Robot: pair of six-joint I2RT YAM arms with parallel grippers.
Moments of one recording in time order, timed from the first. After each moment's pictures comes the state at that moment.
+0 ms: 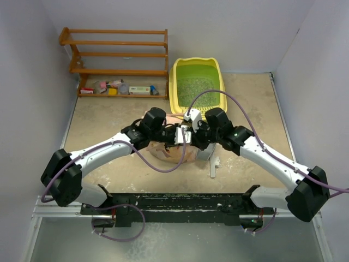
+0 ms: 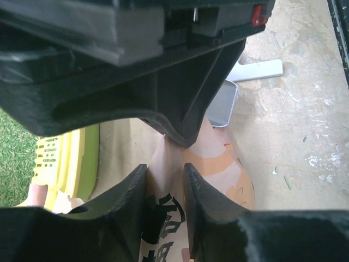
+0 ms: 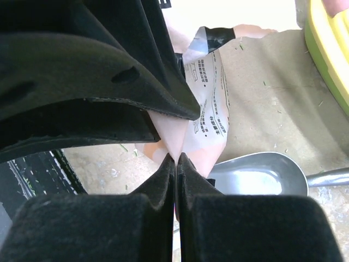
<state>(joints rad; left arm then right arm) -0.77 1.41 0.96 -0.10 0.57 0.70 0.68 1.23 0.96 -0.47 -0.29 -0.15</state>
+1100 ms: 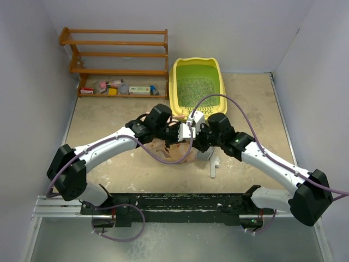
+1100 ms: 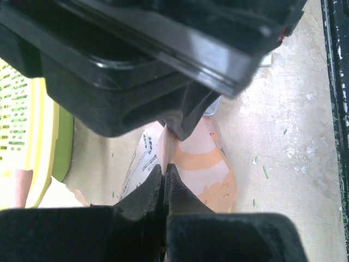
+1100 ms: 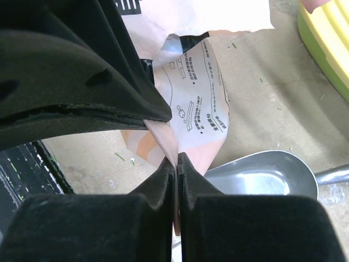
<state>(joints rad) -0.78 1.49 1.10 -0.31 0.52 0.65 0.68 1.18 0.85 -0.35 -0.25 -0.09</state>
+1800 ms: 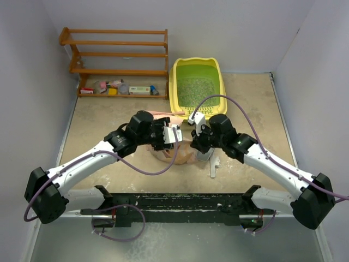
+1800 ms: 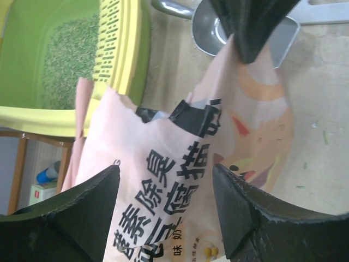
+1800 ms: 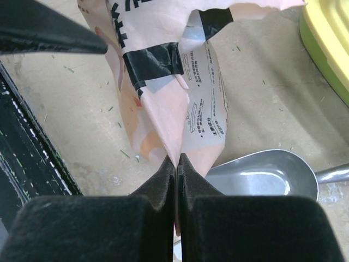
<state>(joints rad) -0.76 1.19 0.92 -0.28 0.26 0.71 0.69 1.14 0.84 -0.35 -0.26 -0.09</state>
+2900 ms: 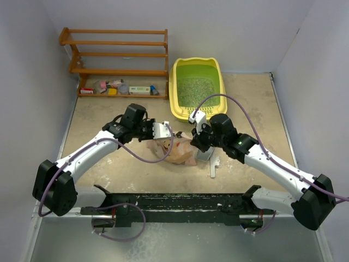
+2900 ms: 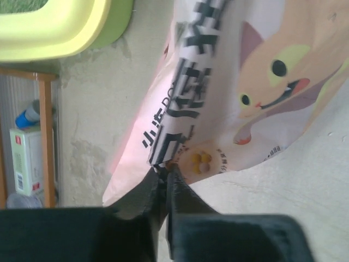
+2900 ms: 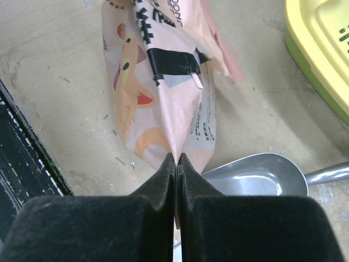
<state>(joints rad) -0.54 1.29 0.94 -0.45 0.25 0.96 0.69 1.12 0.84 -0.34 -0.23 -0.08</state>
